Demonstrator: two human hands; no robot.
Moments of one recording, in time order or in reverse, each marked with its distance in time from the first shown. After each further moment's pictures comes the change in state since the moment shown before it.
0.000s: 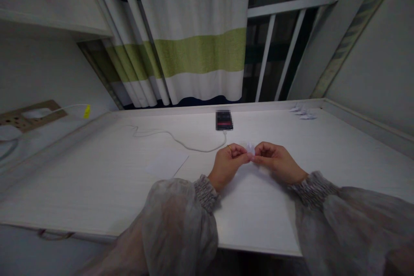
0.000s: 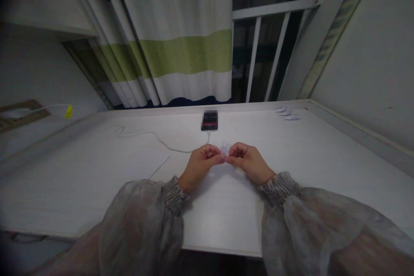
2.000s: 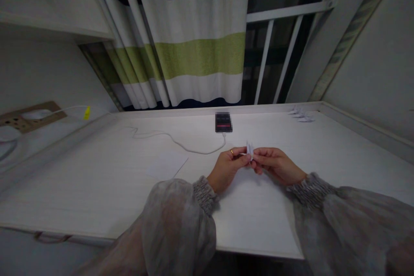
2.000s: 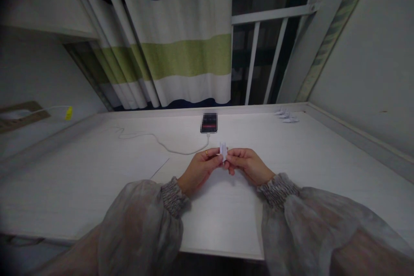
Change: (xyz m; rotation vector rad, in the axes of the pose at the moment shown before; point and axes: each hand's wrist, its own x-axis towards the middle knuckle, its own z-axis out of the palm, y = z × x) left_hand 0.000 -0.002 0.001 -0.202 -0.253 -0.007; right_hand -0.001 -0.006 -0.003 0.394 -0.225 0.173
